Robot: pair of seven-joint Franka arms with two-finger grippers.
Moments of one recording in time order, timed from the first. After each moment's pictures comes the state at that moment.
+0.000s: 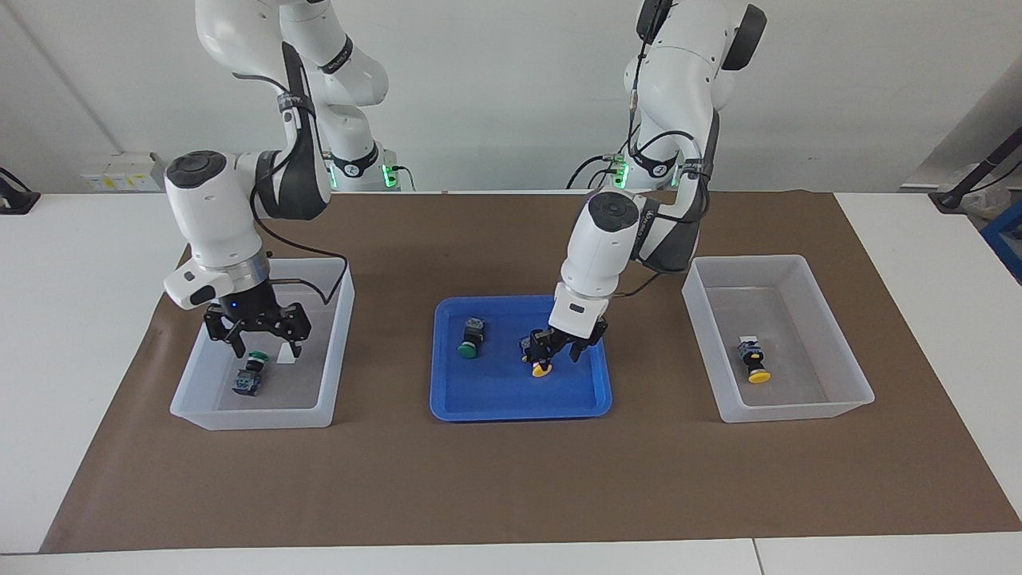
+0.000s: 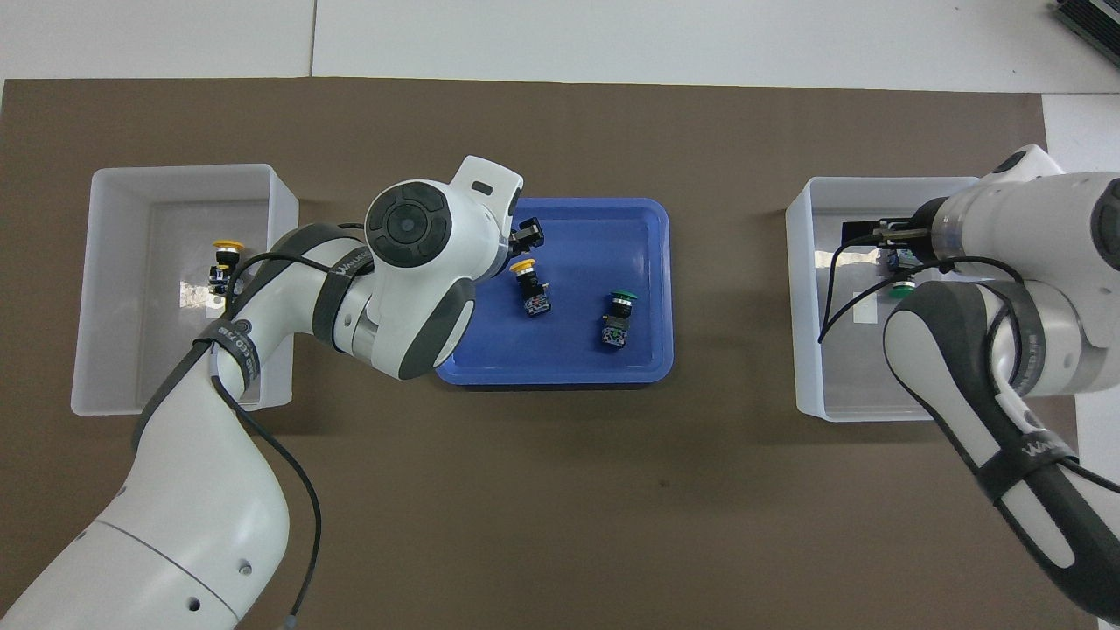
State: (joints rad) left arm -0.39 0.48 -0.17 -1.70 0.03 2.43 -0.85; right arm -0.14 0.16 0.15 -1.96 -0.07 2.38 0.07
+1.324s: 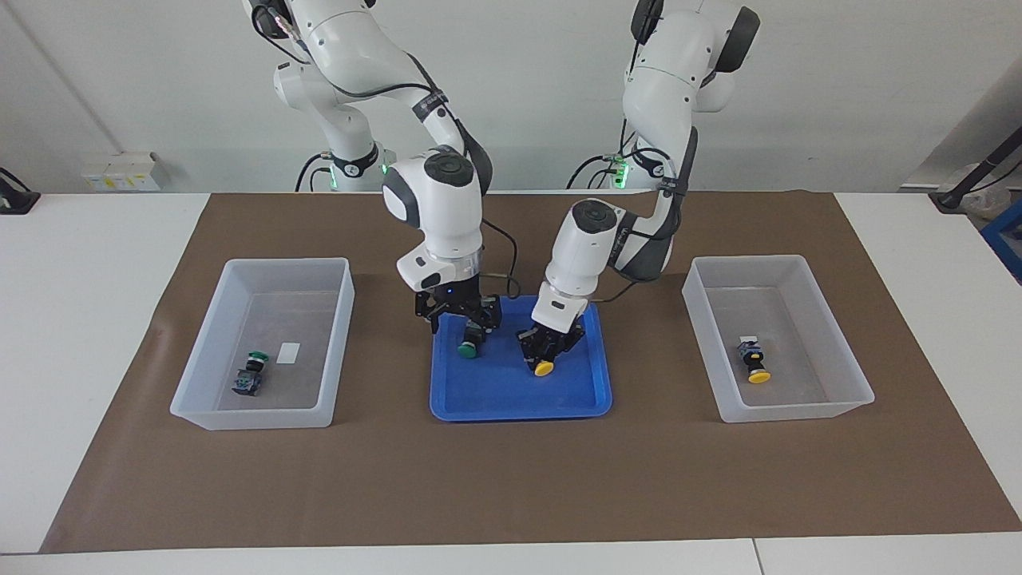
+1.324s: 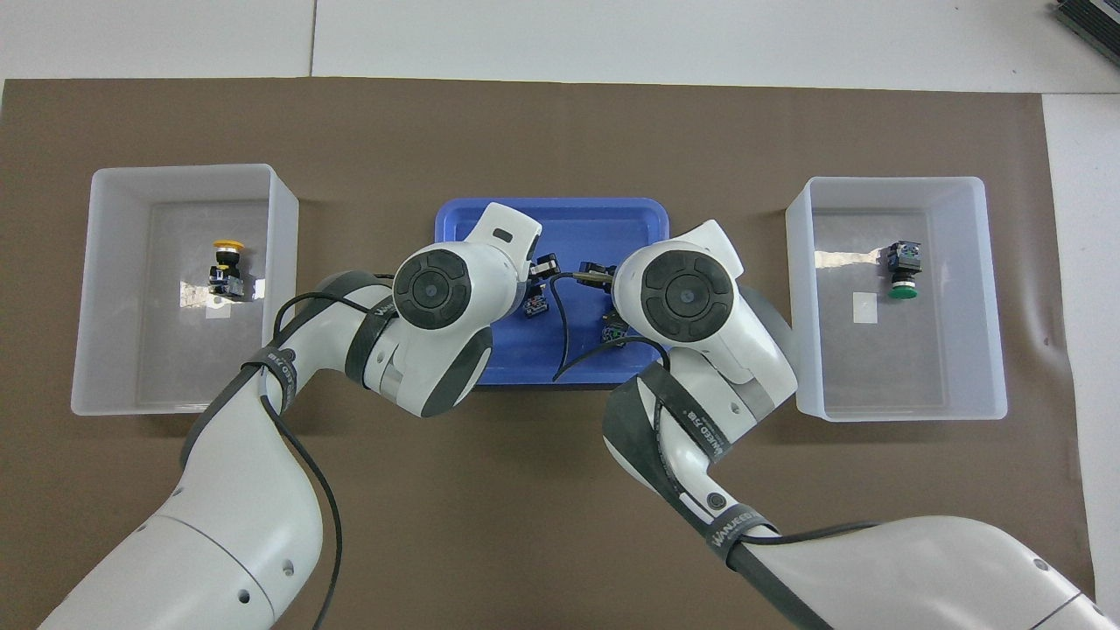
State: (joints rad) left arm -0.43 0.49 -0.17 -1.83 0.03 2.63 -0.84; right arm 0.26 0.35 0.25 -1.85 -0.31 2.36 0.94
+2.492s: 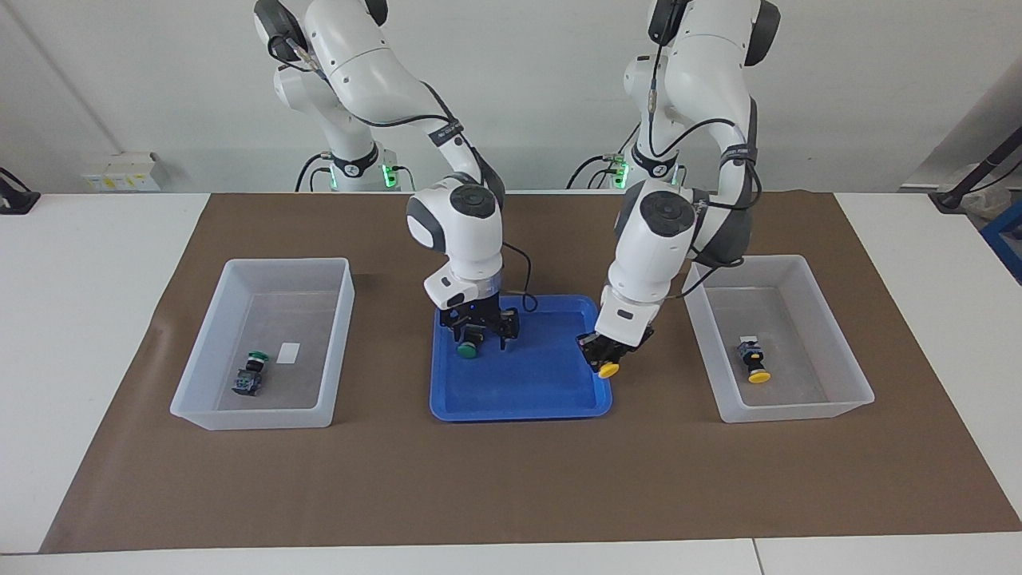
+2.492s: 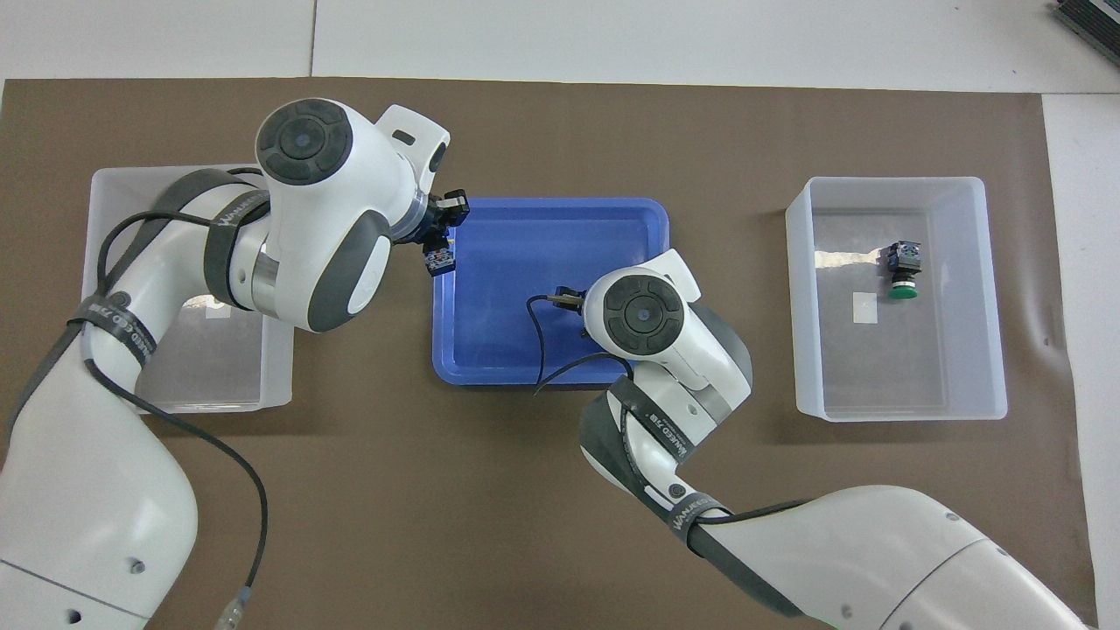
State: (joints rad) left arm -0.27 0.42 -0.15 -1.58 0.03 2.11 -0.61; right arm 0.30 0.45 0.25 -1.86 -0.31 2.44 1.00
